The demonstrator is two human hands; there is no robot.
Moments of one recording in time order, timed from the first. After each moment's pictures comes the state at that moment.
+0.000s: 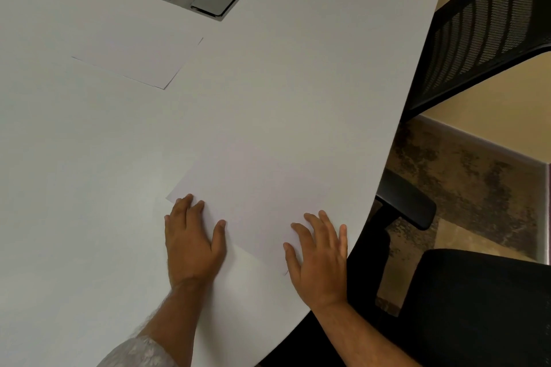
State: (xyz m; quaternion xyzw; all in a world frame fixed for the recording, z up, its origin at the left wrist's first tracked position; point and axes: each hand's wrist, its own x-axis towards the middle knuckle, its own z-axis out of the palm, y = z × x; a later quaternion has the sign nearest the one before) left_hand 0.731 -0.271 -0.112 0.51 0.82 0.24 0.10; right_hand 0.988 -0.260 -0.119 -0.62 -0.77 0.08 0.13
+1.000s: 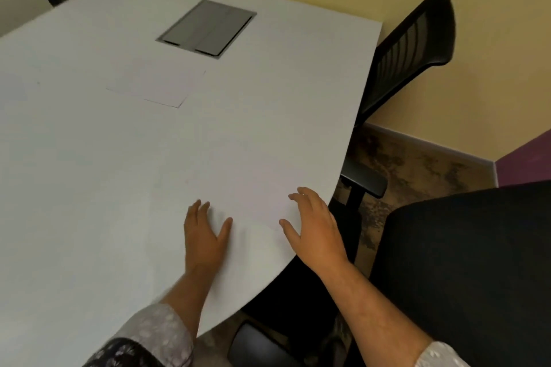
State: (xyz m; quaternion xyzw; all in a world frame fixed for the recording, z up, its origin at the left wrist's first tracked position) left_hand 0.750 -0.353 -0.051 0.49 0.79 0.29 0.23; right_hand 1.003 -0.324 0.018 -0.61 -0.74 0.23 0.18
